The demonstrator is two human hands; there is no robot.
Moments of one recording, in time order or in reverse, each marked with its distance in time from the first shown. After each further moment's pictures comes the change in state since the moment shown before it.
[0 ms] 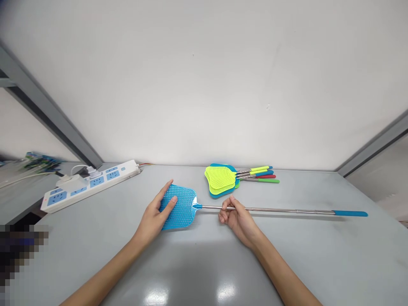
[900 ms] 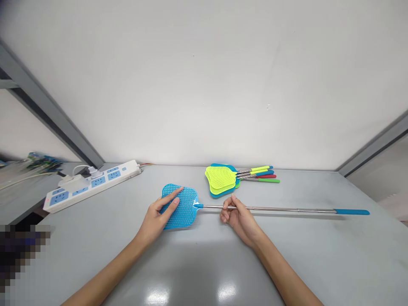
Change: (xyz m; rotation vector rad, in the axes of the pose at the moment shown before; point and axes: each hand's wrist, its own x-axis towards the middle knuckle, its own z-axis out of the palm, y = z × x) left_hand -0.001 -0.004 0.001 0.001 -0.055 0.116; right_hand -0.001 -0.001 0.001 -0.028 0.024 -0.016
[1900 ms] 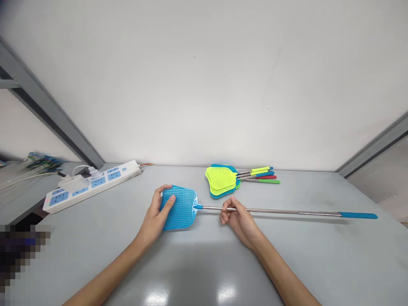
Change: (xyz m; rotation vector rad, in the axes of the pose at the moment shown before) left_hand -0.002 0.006 0.000 -0.059 0.091 -0.166; right_hand -0.001 -0.002 0.006 -0.078 0.045 -0.011
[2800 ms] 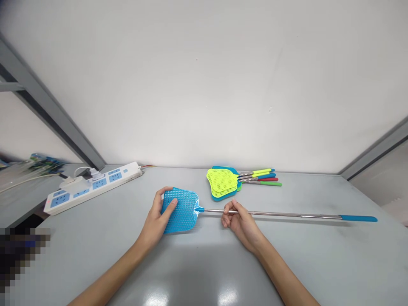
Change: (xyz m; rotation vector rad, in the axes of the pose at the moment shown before) left_hand -0.001 -0.001 0.001 -0.026 0.001 -0.011; right_hand 0.001 0.002 -0.002 0.020 0.002 0.019
